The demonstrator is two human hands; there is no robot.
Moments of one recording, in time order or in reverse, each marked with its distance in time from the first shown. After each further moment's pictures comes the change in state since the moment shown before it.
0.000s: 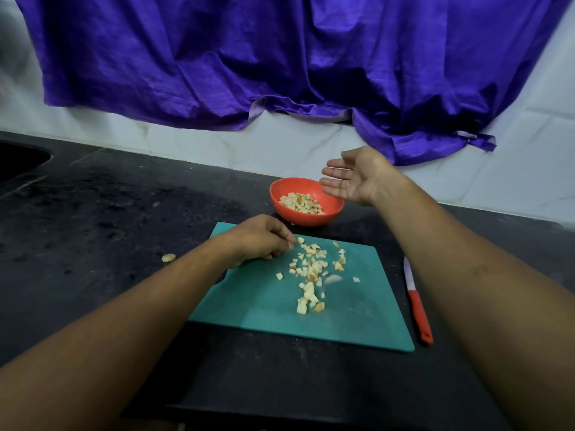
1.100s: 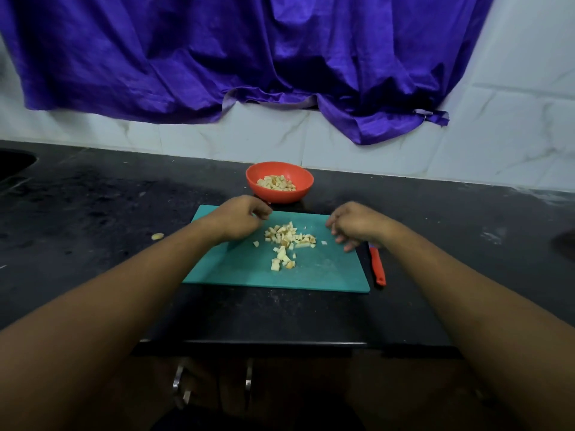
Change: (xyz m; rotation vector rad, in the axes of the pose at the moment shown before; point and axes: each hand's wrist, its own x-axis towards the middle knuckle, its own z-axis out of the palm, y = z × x) left_hand -0.043 0.020 0.019 0.427 0.114 0.171; right_hand -0.085 0.093 -0.085 -0.974 0.045 -0.071
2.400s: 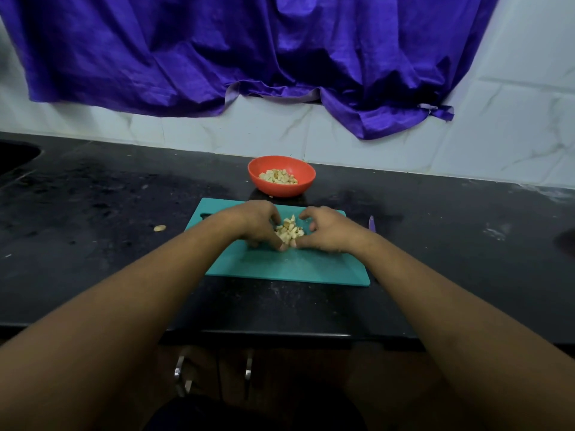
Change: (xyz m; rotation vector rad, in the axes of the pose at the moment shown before) left_hand 0.002 0.026 0.013 0.193 -0.223 -0.140; right_hand -0.010 -0.020 0.043 -0.372 -0.068 -0.216
